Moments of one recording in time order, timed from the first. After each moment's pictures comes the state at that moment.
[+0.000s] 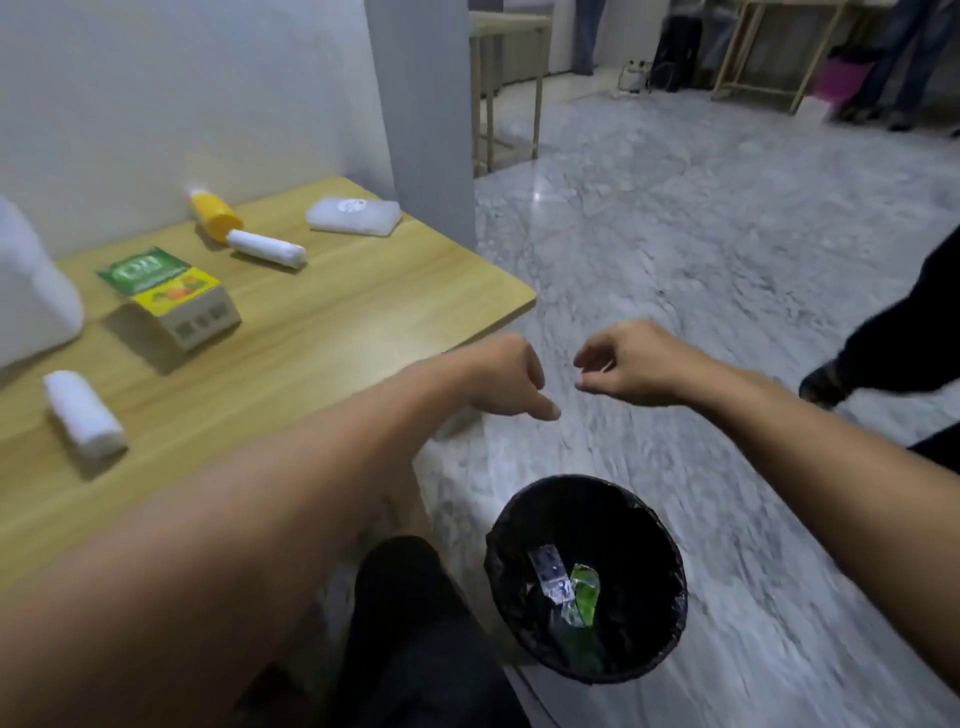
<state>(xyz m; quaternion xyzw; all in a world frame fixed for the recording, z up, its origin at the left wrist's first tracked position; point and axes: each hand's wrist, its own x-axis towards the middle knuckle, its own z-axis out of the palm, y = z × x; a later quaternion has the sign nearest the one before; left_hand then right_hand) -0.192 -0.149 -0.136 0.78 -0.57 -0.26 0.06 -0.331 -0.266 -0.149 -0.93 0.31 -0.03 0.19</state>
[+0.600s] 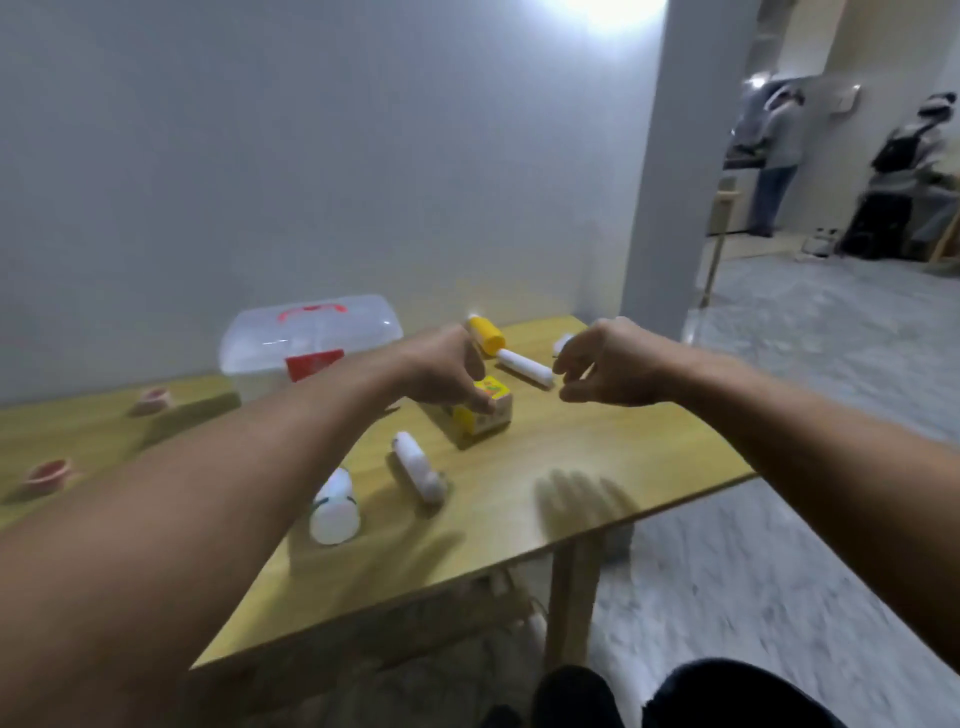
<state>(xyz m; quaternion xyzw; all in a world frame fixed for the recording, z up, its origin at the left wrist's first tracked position) -0.022 0.064 -0.007 0.90 -0.41 -0.08 0.12 -0.133 -0.118 -0.015 -0.98 0.09 -0.09 0.15</state>
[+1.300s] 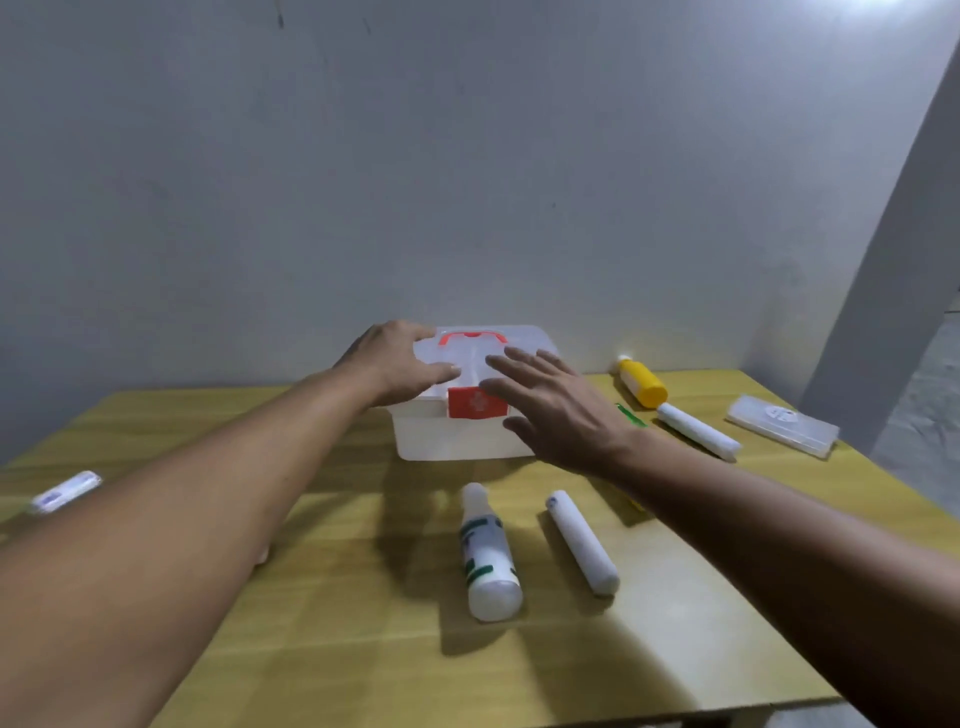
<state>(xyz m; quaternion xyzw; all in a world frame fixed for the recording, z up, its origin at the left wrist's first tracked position) 0.100 0.215 -0.015 0.94 -0.18 0.09 0.25 0.032 0.016 -0.063 -0.93 -0.24 -0.28 -0.05</state>
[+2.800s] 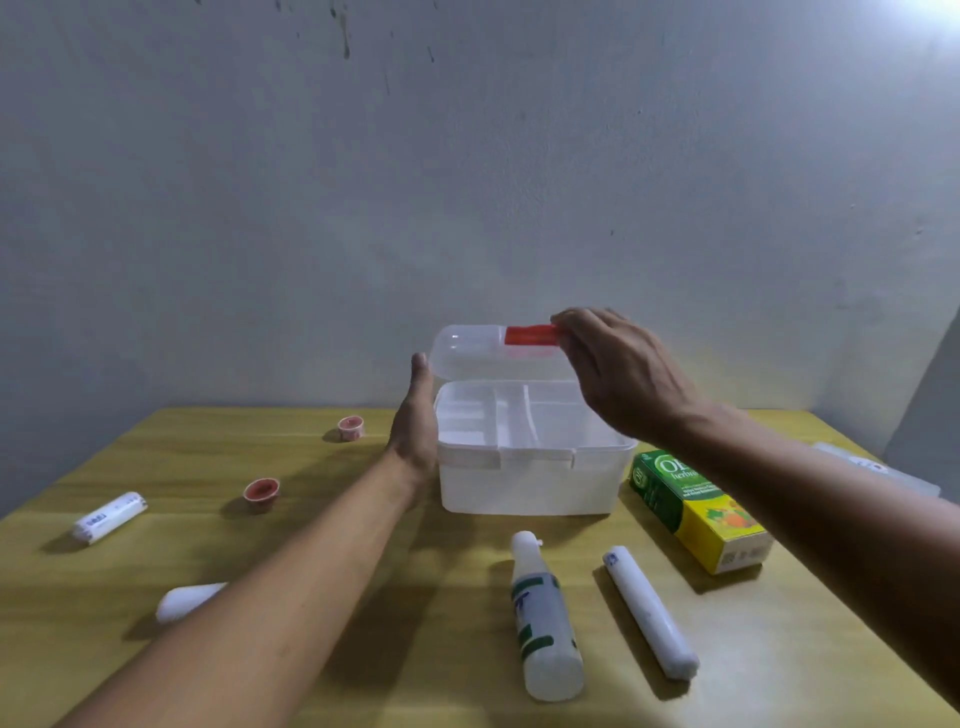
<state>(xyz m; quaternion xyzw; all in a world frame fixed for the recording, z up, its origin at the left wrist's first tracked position) 0.110 0.222 -0.065 0.67 -0.12 -0.01 0.73 0.071 0.020 -0.007 -0.87 -0.22 -0.43 0.10</state>
